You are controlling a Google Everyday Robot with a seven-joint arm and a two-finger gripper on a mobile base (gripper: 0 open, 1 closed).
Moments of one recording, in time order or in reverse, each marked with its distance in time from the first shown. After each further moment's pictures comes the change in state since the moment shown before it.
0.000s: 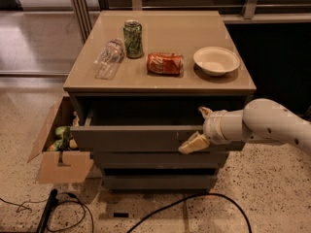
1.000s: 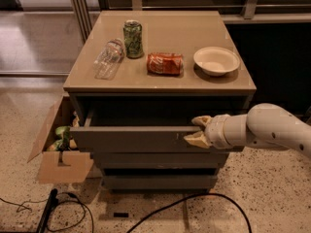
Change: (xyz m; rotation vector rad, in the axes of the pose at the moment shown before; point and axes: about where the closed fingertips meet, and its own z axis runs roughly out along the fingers) arm 0.009 0.012 -0.001 -0.021 -0.004 -0.008
